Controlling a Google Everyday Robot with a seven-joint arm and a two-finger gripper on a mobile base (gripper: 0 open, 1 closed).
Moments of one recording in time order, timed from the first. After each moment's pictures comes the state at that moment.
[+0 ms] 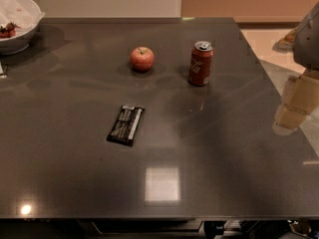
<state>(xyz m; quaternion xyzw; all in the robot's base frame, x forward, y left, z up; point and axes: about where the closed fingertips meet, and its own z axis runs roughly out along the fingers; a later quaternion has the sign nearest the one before) 0.438 -0.217 0.976 -0.60 0.78 -0.03 0.16</state>
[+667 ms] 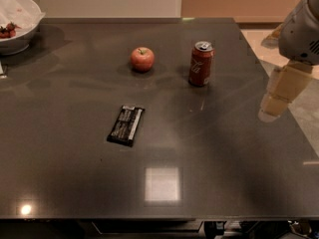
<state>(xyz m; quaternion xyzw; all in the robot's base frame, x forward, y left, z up) 0.471 -0.211 0.969 -0.60 0.78 -0.02 0.17</state>
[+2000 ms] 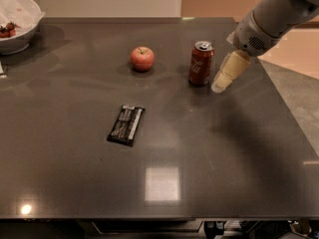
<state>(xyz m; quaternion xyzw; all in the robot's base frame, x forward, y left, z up) 0.609 -0.172 0.914 -0.56 0.79 0.05 0.25</state>
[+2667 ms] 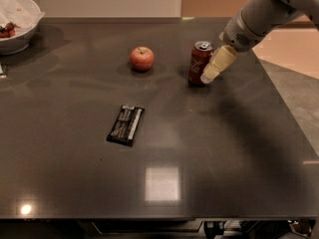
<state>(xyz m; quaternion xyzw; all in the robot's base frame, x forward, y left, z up) 0.662 -0.160 0.900 -0.53 0.80 0.07 0.27</state>
